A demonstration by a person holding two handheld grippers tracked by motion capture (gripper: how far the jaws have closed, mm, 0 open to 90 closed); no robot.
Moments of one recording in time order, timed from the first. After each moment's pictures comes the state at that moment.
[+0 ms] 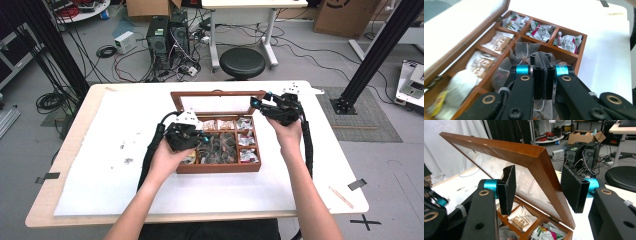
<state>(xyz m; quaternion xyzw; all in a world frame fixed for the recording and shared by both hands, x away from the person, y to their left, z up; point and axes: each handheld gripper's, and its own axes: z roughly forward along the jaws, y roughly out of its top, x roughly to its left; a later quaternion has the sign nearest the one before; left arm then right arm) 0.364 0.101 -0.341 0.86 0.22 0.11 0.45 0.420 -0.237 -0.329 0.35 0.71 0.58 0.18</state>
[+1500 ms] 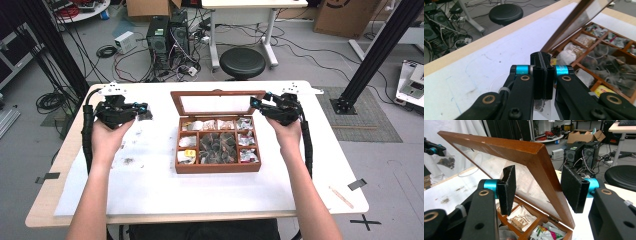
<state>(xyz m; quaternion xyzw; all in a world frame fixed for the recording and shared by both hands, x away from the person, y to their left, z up) 0.393 0.252 -0.301 0.78 0.38 0.21 0.45 0.421 -0.236 -0.330 0.35 0.71 0.58 0.18</state>
